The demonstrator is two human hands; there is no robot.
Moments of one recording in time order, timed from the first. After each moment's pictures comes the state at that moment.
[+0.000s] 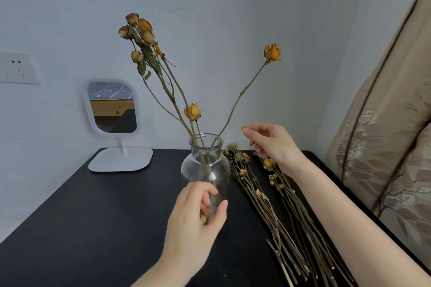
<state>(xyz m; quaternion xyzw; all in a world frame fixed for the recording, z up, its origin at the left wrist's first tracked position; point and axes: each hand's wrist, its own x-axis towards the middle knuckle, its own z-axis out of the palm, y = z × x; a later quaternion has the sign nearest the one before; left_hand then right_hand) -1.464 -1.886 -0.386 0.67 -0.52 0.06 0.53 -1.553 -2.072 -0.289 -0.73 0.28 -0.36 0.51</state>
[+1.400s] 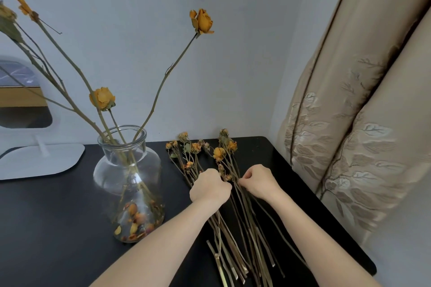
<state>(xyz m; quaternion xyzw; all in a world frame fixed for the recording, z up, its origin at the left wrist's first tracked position) -1.531 -2.079 -0.399 0.84 -0.42 -0.20 0.28 -1.633 -2.157 -0.401 -0.78 0.55 -0.13 0.26</state>
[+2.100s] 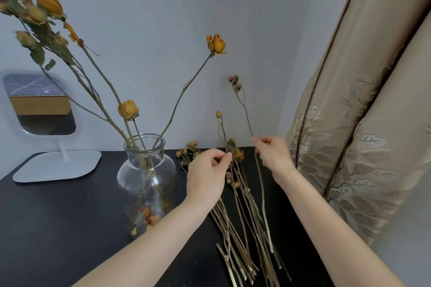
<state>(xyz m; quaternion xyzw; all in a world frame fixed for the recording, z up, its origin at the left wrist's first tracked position) -1.522 -2.020 -0.338 0.67 -0.46 -0.12 0.57 -1.622 -2.142 -0.325 -0.66 0.47 -0.43 0.40</state>
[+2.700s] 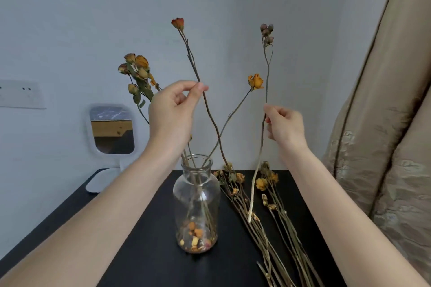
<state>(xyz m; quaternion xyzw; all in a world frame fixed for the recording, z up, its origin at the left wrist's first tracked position) -1.449 -1.923 -0.199 0.55 -0.45 0.07 0.70 -1.573 -2.061 -0.216 -0.62 0.31 -0.54 0.47</state>
